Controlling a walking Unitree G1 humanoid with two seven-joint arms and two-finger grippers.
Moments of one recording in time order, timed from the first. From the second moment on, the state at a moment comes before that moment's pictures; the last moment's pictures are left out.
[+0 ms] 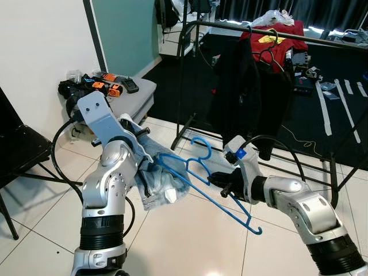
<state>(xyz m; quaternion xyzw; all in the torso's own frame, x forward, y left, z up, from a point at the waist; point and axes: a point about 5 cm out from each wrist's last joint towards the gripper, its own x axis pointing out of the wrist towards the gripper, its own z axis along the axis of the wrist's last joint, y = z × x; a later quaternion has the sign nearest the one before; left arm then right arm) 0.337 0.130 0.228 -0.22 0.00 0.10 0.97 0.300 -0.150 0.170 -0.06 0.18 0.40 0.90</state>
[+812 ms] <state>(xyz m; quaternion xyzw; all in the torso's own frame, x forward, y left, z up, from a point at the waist) 0.335 0.138 0.218 -0.16 0.00 0.11 0.98 0.270 -0.147 0.161 -0.11 0.23 0.50 0.83</state>
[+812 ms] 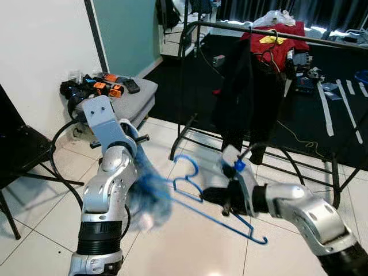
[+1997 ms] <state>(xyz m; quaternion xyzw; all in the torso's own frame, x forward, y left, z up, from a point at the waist) 0.334 0.140 0.218 -0.15 -0.01 0.13 0.98 0.242 -0.142 0.170 -0.11 0.22 0.59 0.76</state>
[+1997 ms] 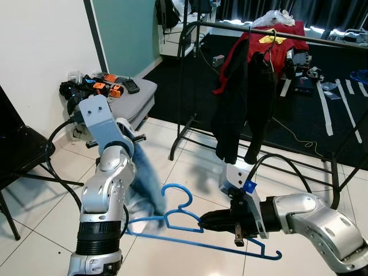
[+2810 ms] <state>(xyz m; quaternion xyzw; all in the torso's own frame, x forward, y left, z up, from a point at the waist) 0.334 0.139 0.218 -0.16 -0.01 0.12 0.98 0.281 -0.160 0.208 -0.10 0.11 0.50 0.86</state>
